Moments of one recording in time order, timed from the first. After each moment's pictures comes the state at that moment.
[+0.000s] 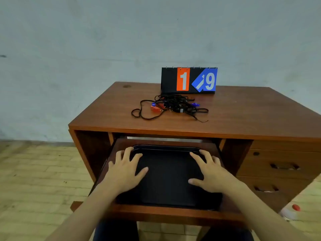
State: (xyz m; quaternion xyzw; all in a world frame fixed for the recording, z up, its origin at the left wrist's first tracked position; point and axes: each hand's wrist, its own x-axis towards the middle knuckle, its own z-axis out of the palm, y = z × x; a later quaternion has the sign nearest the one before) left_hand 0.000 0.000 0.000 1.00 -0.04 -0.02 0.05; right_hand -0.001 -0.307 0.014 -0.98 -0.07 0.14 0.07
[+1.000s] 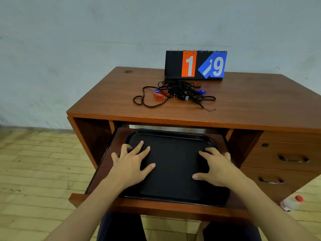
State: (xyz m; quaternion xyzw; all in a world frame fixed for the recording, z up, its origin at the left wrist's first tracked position) left_hand 0.000 -0.007 -0.018 1.00 -0.06 -0.05 0.02; right_hand 0.003 -0.302 0.008 -0.98 0.00 0.18 0.08
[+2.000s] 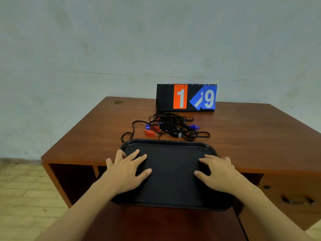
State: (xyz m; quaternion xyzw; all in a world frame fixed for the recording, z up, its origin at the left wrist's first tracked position) left_hand 0.116 -0.018 0.065 0.99 -0.08 -0.07 0.00; right_hand 0.114 -0.328 0.069 -0.99 -0.01 0.10 0.08
